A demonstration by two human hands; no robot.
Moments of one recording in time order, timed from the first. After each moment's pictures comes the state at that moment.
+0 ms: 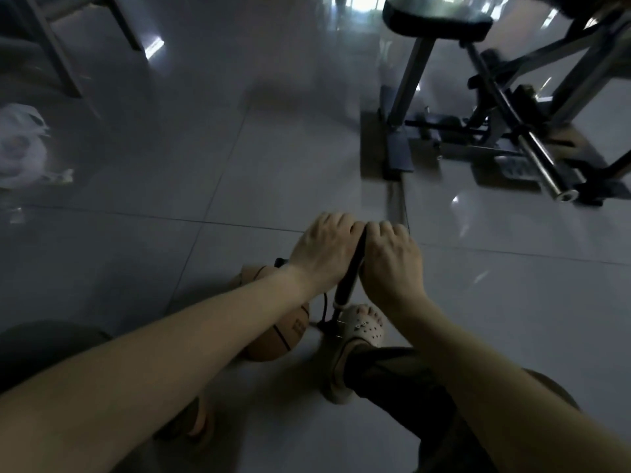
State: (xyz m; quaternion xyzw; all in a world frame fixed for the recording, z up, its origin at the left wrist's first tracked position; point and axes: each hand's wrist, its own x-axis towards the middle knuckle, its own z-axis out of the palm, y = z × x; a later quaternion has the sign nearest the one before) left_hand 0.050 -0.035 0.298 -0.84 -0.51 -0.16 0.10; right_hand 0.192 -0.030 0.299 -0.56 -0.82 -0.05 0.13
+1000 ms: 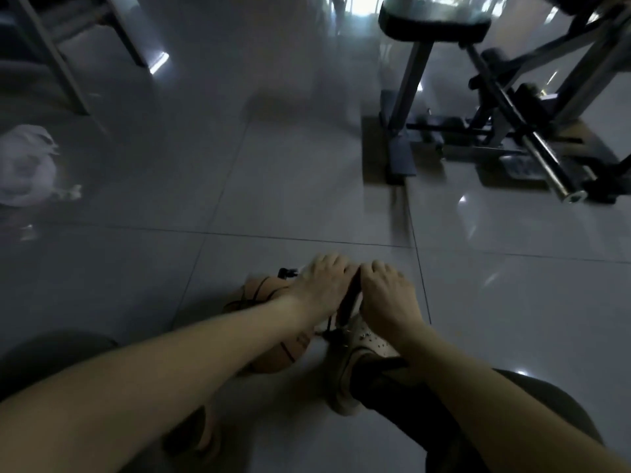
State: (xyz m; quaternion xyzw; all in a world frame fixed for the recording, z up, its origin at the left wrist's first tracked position) left_hand 0.053 -0.040 0.259 -0.86 -0.51 -0.03 0.01; right_hand 0.203 -0.037 0.272 -0.54 -0.84 0.06 -0.01
